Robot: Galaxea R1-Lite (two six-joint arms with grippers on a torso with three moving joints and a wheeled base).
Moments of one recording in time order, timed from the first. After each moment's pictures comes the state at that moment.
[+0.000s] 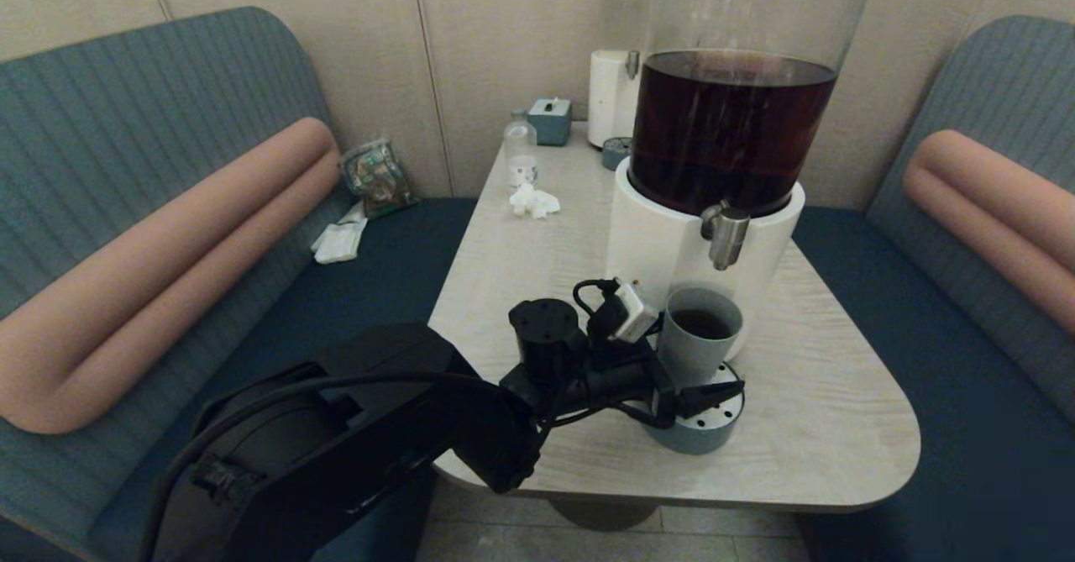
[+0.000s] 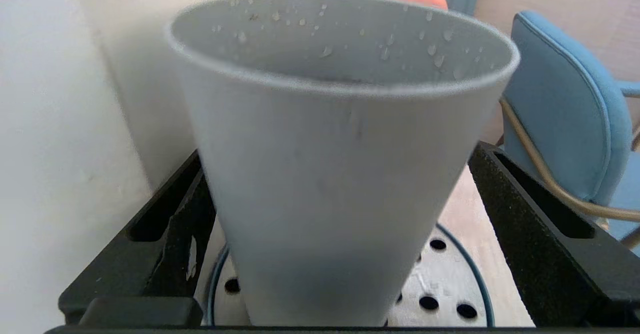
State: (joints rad) left arm -0.68 2.50 -1.36 -1.33 -0.61 0.02; right arm 0.00 0.00 -0.01 0.03 0.01 -0.08
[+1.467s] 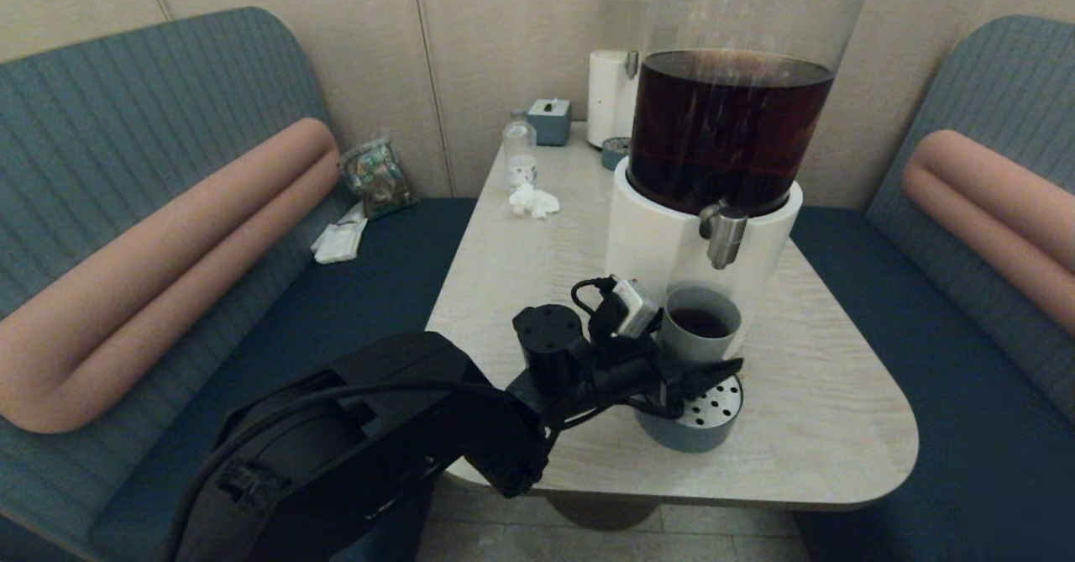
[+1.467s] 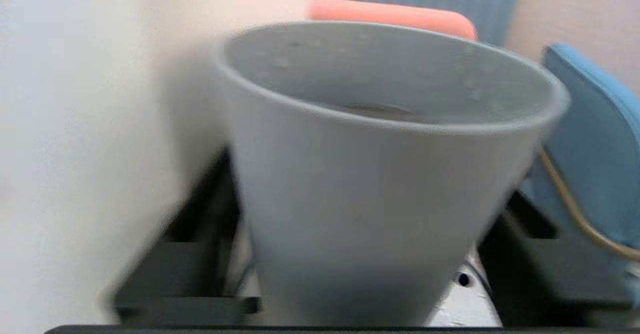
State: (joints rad) left arm -0.69 2.53 -1.39 -1.40 -0.52 -0.02; right arm 0.00 0.00 -0.01 0.03 0.01 -0.08
